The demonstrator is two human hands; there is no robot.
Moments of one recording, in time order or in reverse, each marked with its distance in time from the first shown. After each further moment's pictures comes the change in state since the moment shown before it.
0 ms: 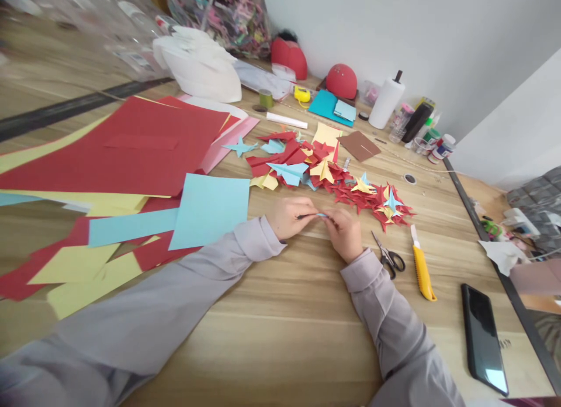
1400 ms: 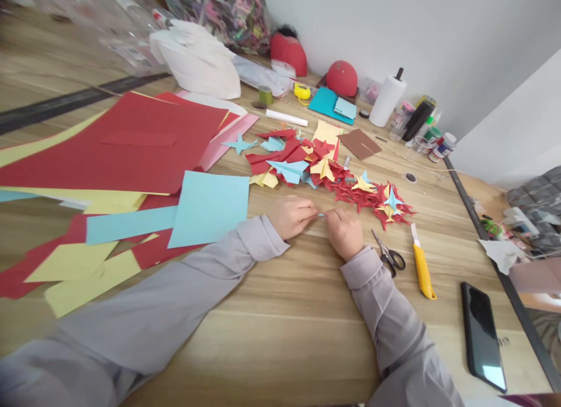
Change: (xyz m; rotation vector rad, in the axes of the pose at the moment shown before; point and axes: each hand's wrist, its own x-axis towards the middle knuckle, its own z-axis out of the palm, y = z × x) left_hand -0.005 -0.004 0.003 0.324 -0.067 0.138; right_hand -0.002 0.004 0.000 -0.496 -0.163 -0.134
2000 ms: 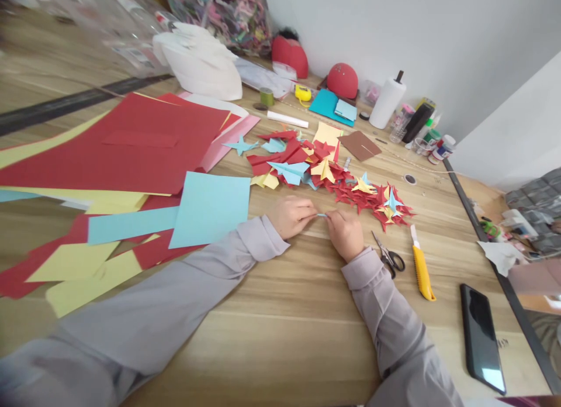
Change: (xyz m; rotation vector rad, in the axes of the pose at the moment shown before) left_hand 0.001 -0.003 0.001 -0.047 0.028 -0.019; right_hand 0.001 0.003 -0.001 0.144 0.029 0.048
